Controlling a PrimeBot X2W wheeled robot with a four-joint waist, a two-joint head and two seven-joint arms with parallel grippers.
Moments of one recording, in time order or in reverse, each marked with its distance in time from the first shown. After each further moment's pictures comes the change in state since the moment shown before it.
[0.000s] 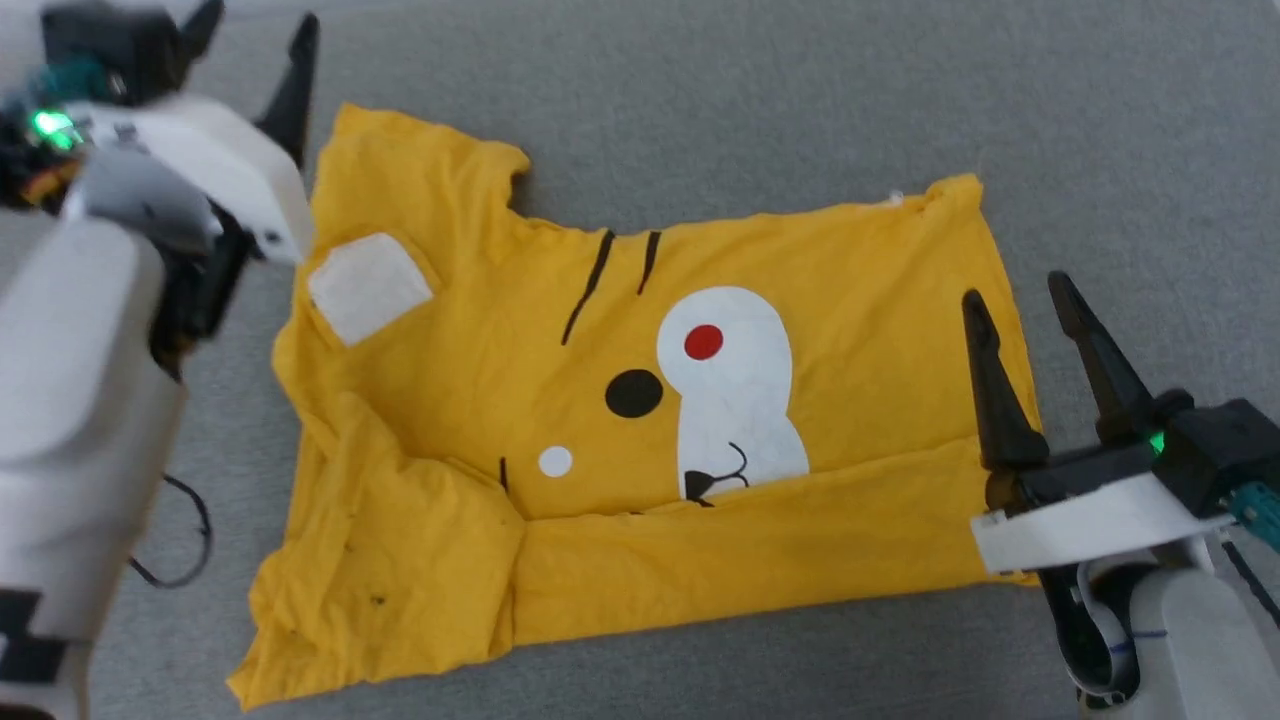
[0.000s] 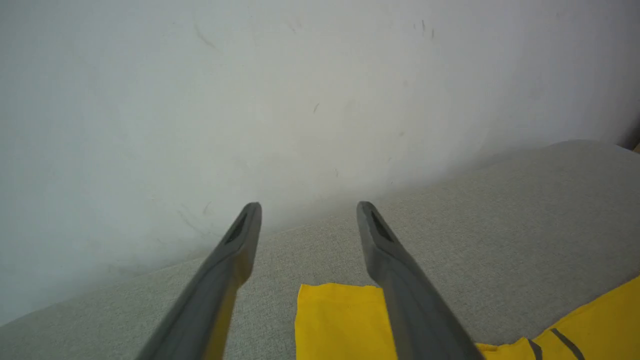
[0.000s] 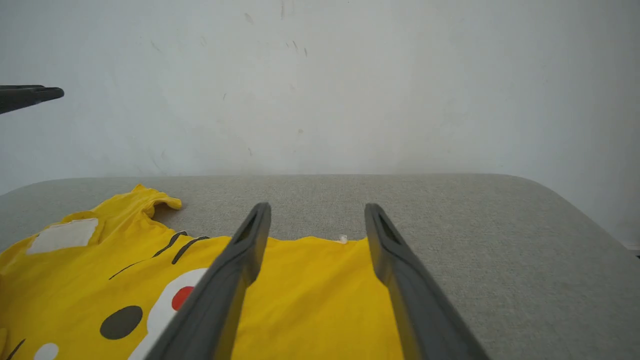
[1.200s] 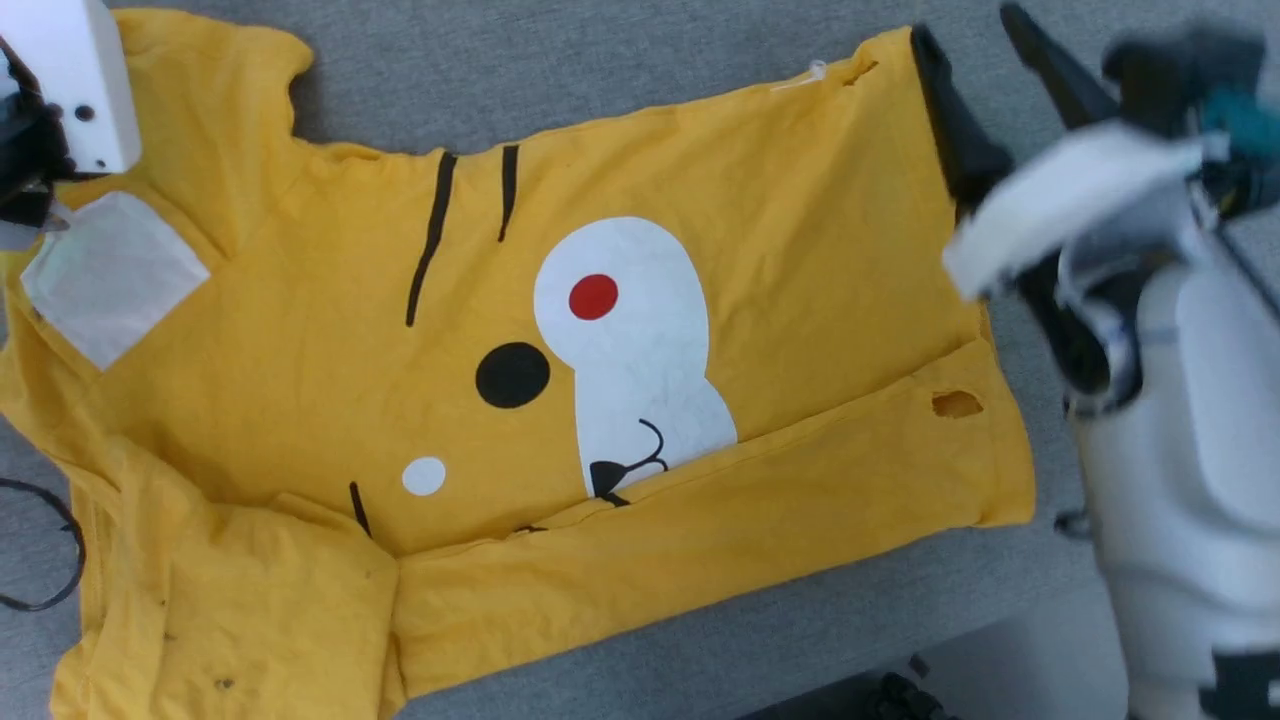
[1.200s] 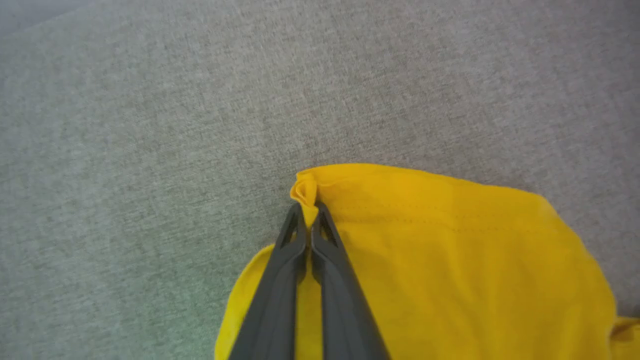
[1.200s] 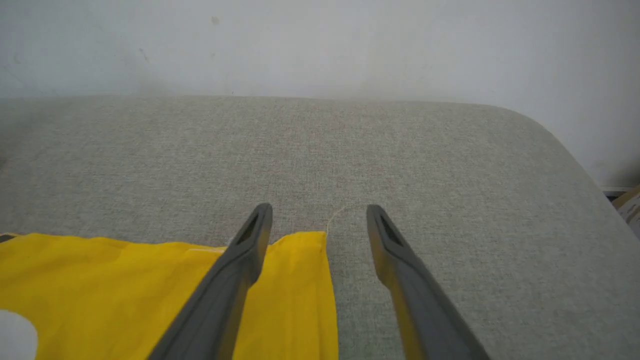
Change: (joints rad) left arm -0.169 0.190 0.007 -0.137 -0.144 0.128 0.880; right arm -0.487 0.022 0.024 0.220 0.023 0.000 0.298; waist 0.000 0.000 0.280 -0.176
